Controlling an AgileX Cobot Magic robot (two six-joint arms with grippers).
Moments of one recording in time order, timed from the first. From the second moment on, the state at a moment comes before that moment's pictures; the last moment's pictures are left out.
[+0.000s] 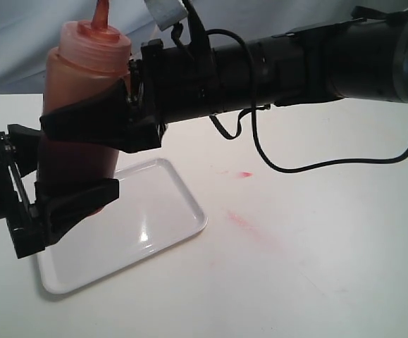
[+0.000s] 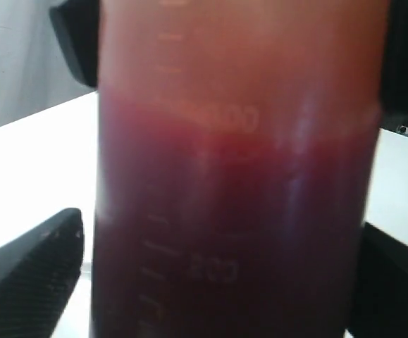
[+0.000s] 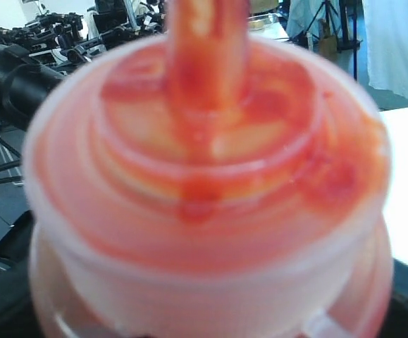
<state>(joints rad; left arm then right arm) -0.05 1.23 -0.44 1.35 -0.94 -1.01 0.56 1.84 -1.33 1.65 1.12 -1.78</state>
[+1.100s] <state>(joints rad) -0.05 1.11 -0.48 1.63 -0.80 -1.25 0.60 1.84 -1.33 1.66 1.06 -1.78</state>
